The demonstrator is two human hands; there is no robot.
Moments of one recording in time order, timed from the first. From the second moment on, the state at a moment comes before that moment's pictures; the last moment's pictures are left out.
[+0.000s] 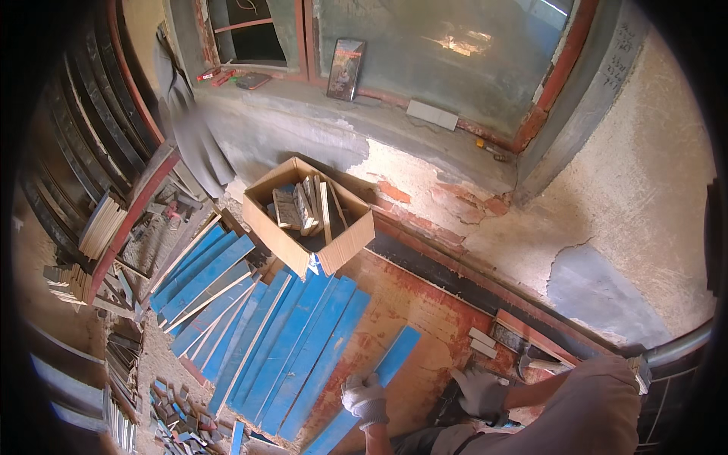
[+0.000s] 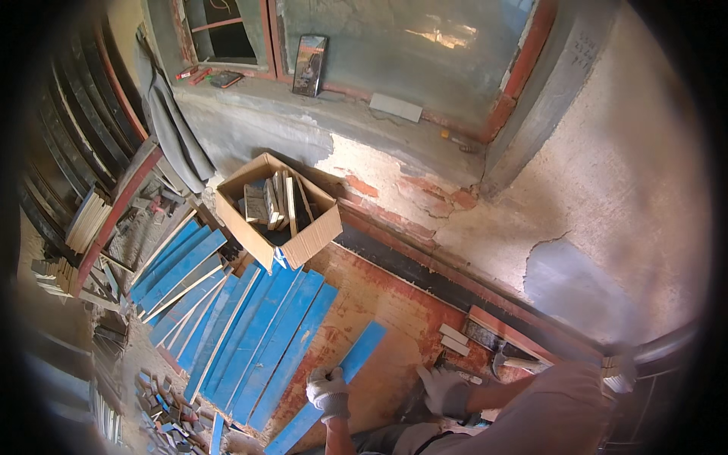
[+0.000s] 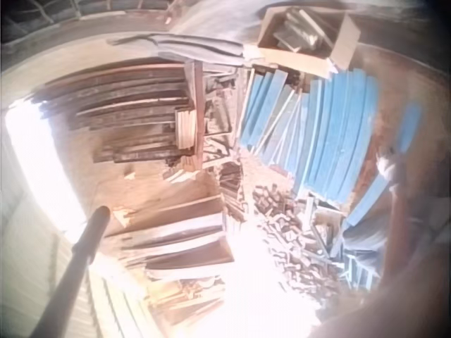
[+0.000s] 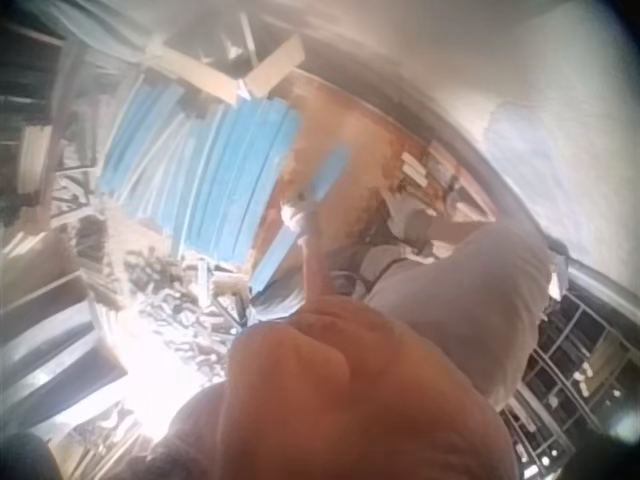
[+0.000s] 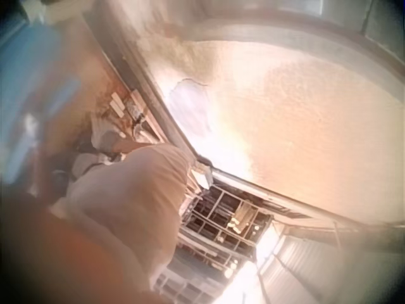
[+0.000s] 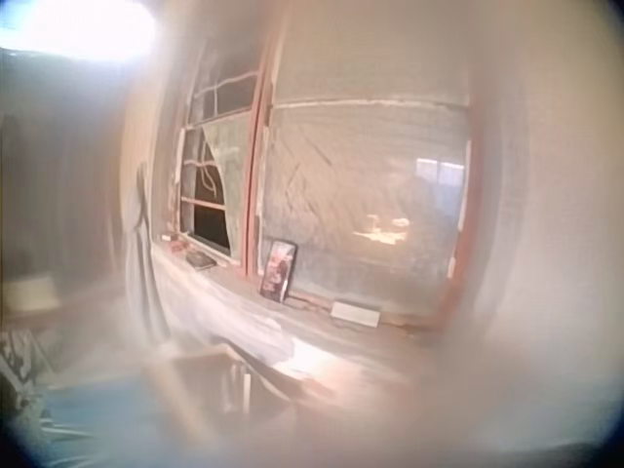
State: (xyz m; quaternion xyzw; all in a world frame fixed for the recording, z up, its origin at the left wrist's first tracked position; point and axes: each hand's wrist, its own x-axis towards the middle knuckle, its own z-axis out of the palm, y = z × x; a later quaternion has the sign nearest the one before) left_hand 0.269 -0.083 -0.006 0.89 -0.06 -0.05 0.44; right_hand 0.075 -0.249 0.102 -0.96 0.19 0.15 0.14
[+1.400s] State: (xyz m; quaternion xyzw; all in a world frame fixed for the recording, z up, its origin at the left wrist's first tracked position) left_hand 0.283 -0.079 0.019 0.91 0.03 -0.18 0.36; right_hand 0.164 -0.333 0.173 -0.65 0.43 0.23 0.59
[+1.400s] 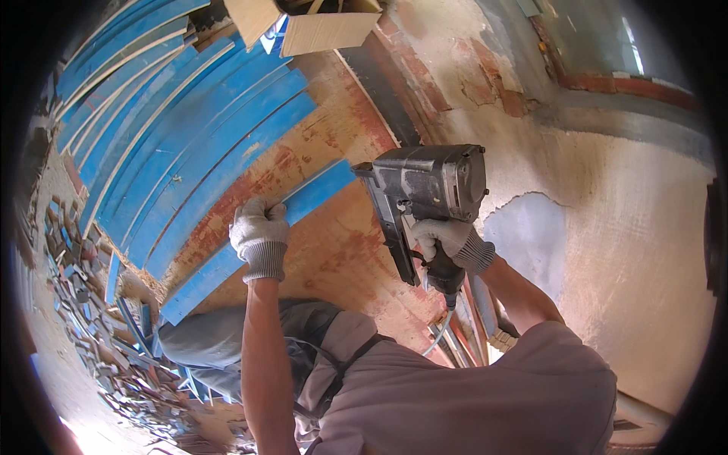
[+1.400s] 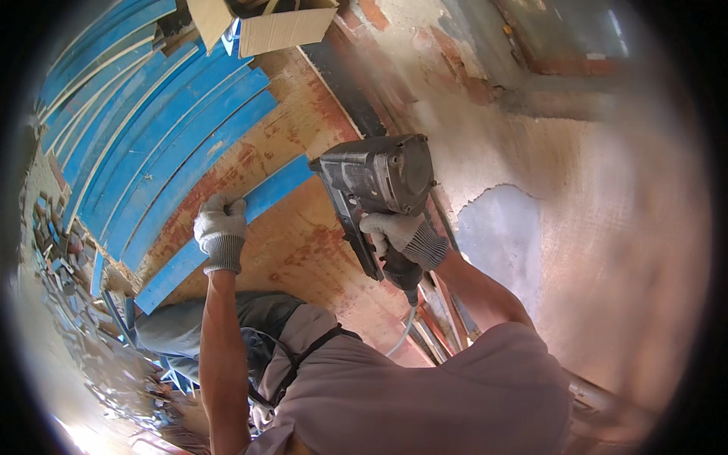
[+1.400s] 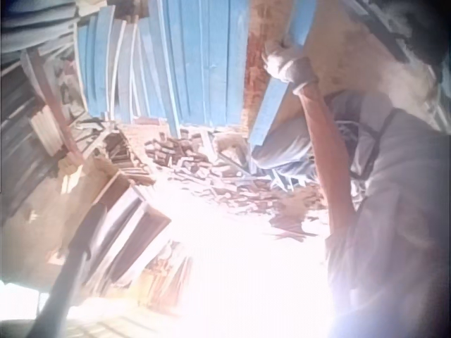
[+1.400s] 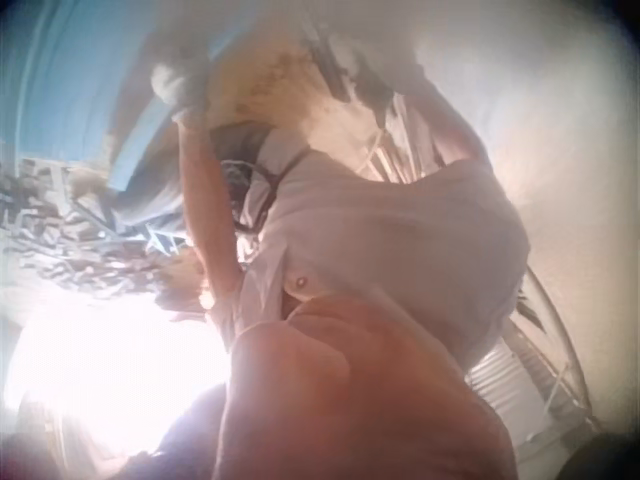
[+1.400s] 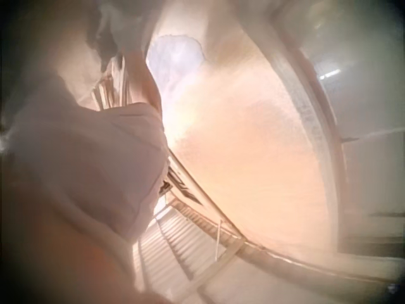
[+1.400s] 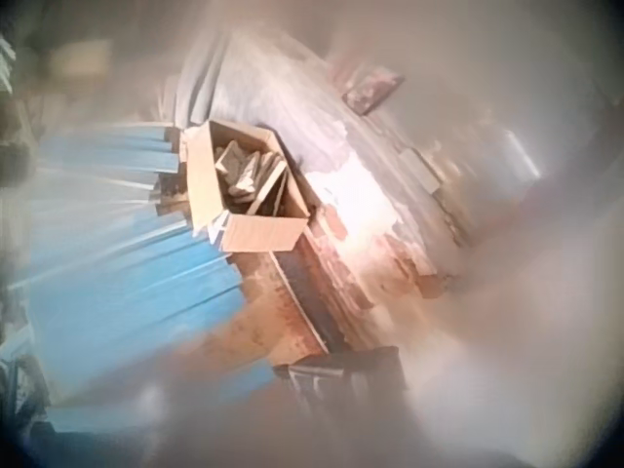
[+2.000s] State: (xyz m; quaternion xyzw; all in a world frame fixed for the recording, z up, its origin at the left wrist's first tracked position) left_hand 0.281 -0.081 0.016 0.91 0.00 -0.13 0.39; right_hand 0.205 -0.336 0.177 -0.66 0.40 0.33 0.55
